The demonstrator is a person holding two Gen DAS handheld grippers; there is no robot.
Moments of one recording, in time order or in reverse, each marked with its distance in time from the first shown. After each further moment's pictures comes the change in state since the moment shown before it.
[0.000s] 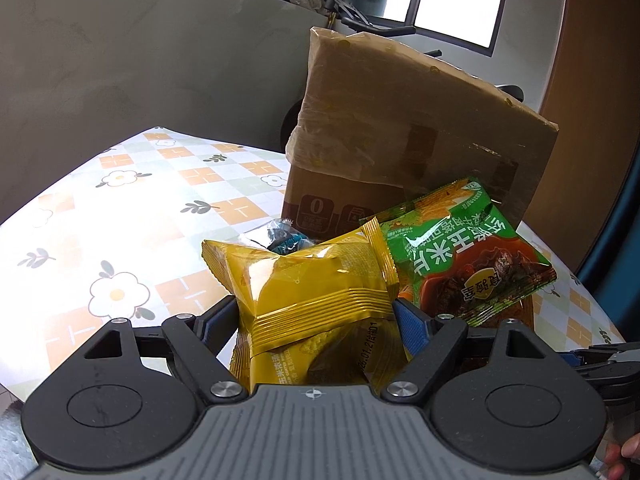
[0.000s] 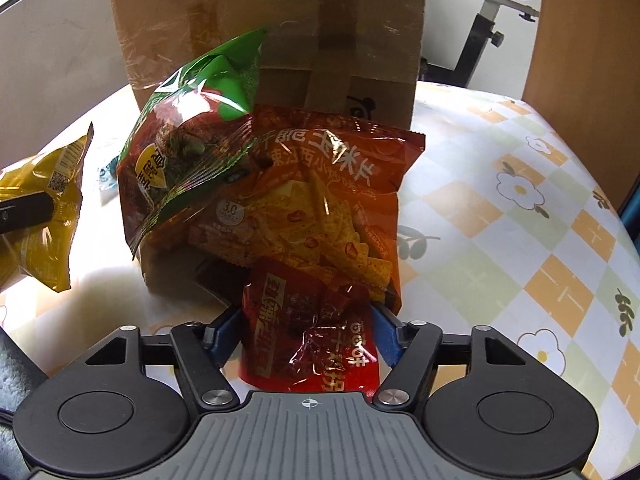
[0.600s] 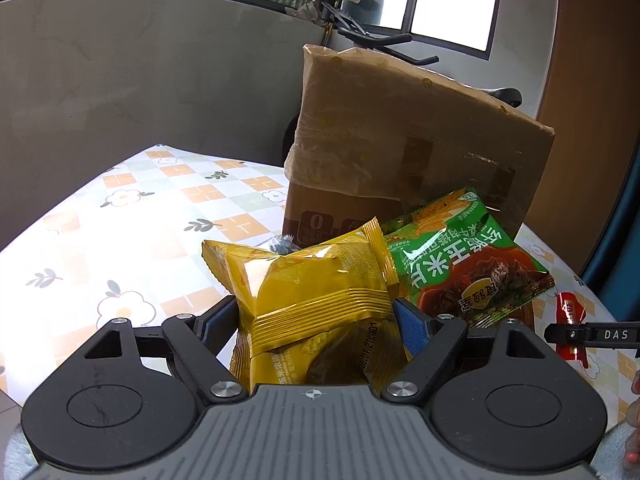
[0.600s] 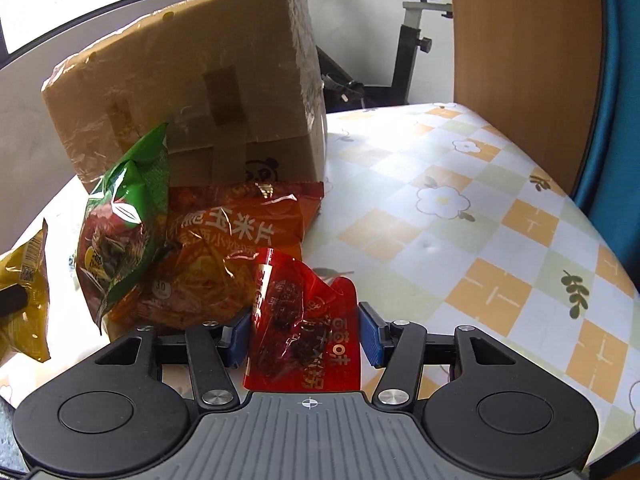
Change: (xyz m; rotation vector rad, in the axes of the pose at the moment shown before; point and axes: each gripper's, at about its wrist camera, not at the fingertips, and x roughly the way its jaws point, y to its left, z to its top) left arm -0.008 -0.005 0.005 0.039 -0.040 0.021; right arm -0.033 -0.050 0.016 0.141 -0.150 -0.049
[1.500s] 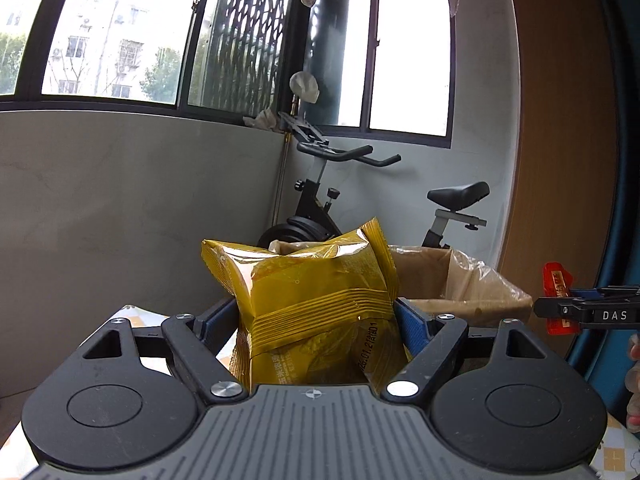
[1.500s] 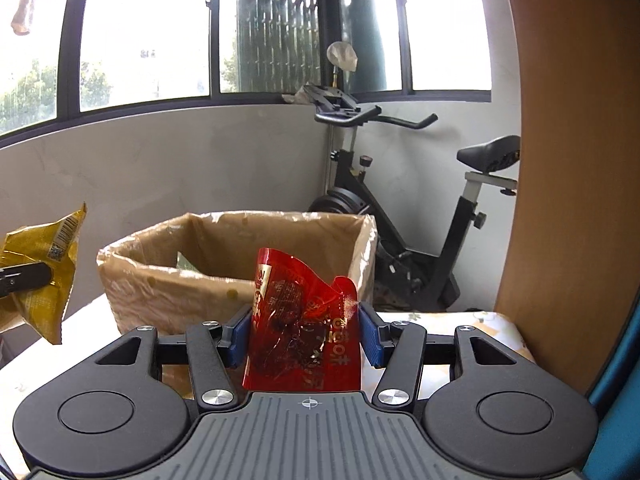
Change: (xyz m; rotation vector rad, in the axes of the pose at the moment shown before) left arm -0.008 -0.019 0.148 0.116 -0.280 -0.068; right arm -0.047 0.024 0.161 -0.194 -0.347 0.123
